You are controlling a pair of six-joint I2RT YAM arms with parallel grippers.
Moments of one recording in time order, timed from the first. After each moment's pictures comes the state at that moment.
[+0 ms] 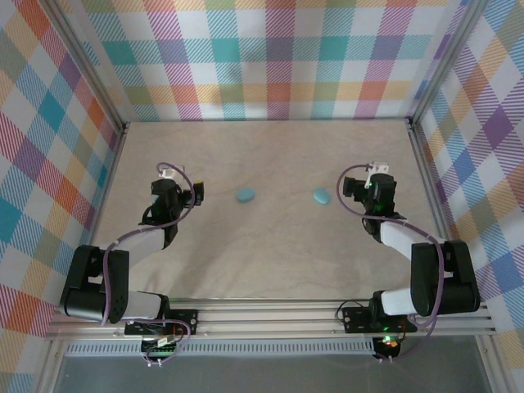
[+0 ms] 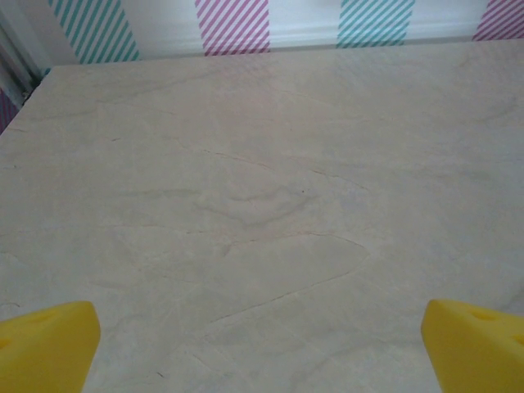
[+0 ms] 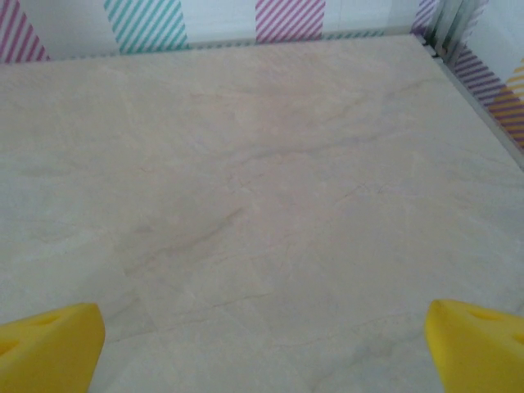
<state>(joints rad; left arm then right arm) -0.14 1.35 0.52 0.42 -0.17 -0.01 0.08 1.37 0.54 0.40 0.17 0.08</state>
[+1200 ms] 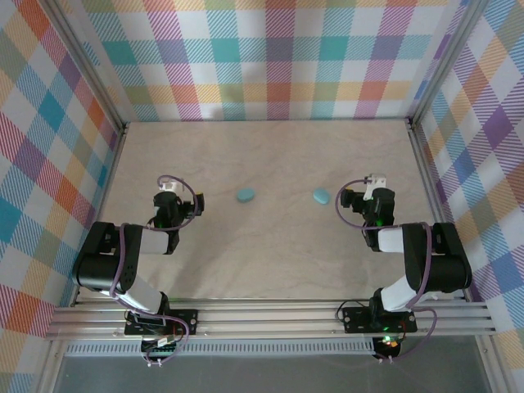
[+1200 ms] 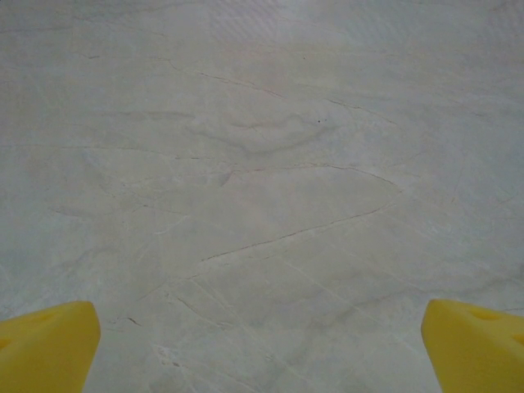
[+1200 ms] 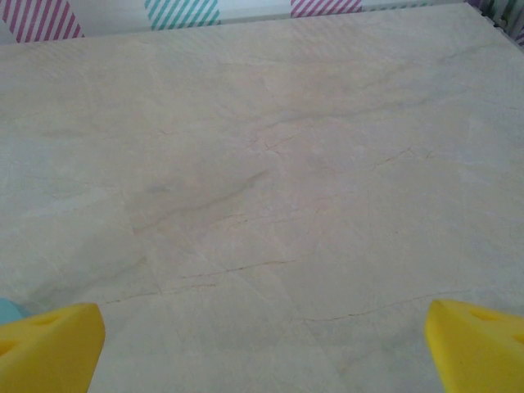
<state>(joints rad) -0.09 1.56 0.40 0.71 -0.12 -0.06 0.03 1.53 0.39 0.74 0.03 0.08</state>
